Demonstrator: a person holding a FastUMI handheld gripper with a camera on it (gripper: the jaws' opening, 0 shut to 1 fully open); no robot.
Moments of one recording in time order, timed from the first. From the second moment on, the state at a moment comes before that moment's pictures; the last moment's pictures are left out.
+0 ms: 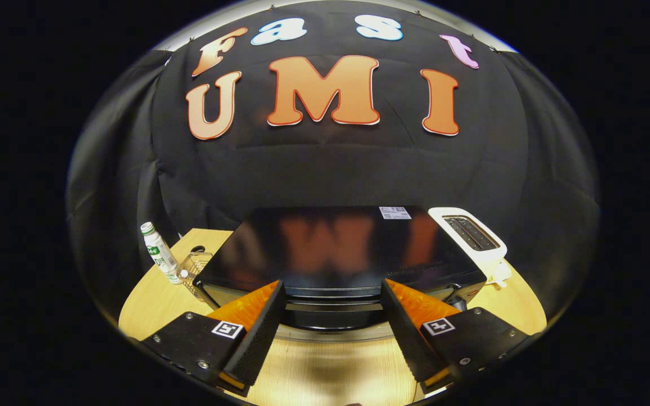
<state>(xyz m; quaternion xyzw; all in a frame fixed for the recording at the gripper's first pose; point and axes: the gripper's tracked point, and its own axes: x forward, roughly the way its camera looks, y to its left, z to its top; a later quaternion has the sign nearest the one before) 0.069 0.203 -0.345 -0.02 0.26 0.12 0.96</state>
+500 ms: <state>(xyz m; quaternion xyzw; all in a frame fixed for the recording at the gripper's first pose) 0.026 0.191 -0.350 -0.01 0.28 0.11 0.95</state>
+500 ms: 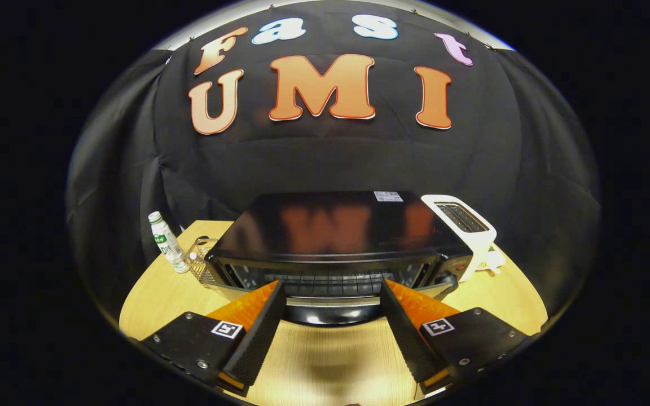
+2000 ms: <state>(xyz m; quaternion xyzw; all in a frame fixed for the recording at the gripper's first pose) -0.105 0.151 -0.489 -0.01 0.43 0.09 0.90</state>
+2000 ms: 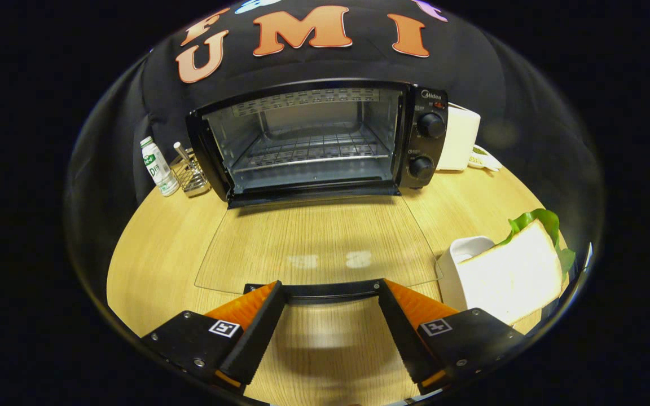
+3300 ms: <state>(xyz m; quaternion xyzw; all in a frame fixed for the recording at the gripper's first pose) -0.072 -0.059 -0.375 0.08 0.58 0.15 0.79</state>
